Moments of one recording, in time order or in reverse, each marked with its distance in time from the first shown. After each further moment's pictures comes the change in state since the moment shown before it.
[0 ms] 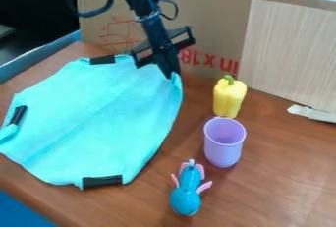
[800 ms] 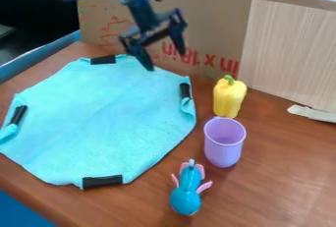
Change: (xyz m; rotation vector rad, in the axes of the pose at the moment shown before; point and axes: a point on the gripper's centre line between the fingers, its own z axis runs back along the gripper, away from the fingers) arm -0.001 0.010 0.039 -0.050 0.028 -0.026
